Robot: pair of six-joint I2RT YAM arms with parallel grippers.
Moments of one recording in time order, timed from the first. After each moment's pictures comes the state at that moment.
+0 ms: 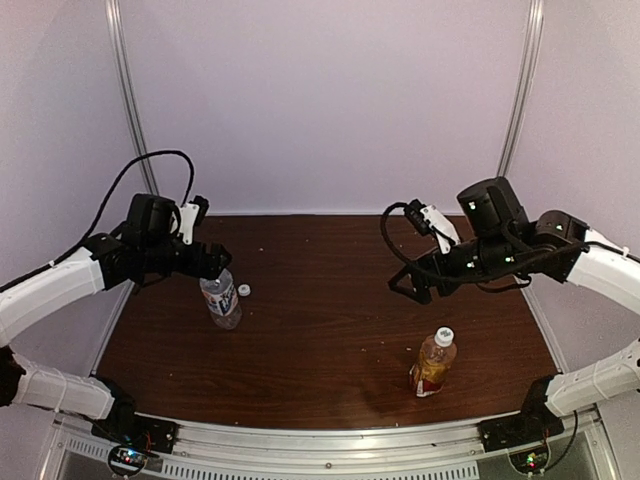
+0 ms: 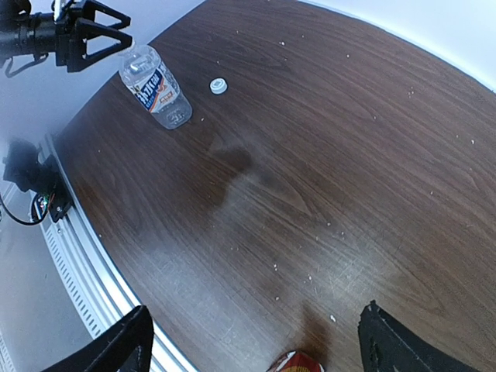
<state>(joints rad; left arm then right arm) -0.48 1.18 0.91 -0.37 -0.02 -0.13 0.84 1.16 1.18 -0.71 -0.09 0.22</state>
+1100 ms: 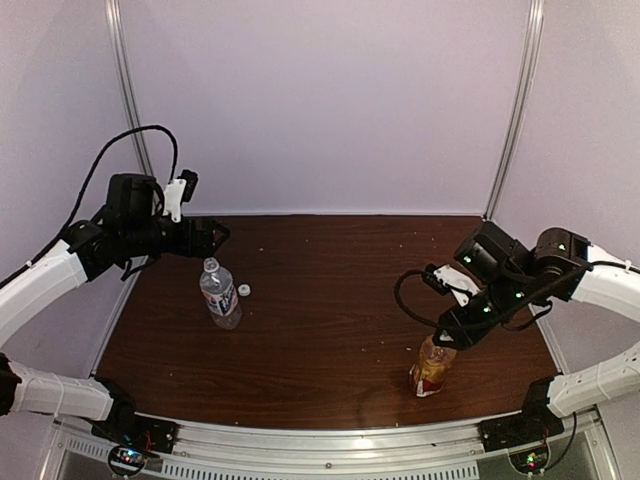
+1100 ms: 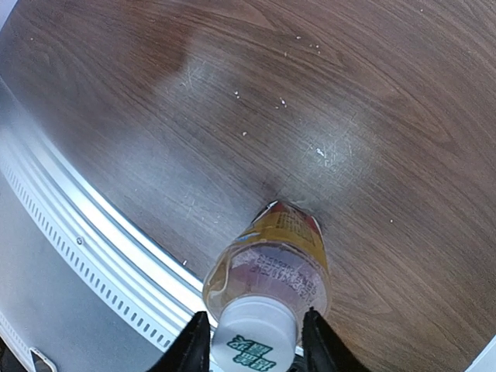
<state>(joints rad) -0.48 1.10 1.02 -0.41 0.06 -0.20 0.93 1.09 1.09 -1.12 -0.03 0.37</state>
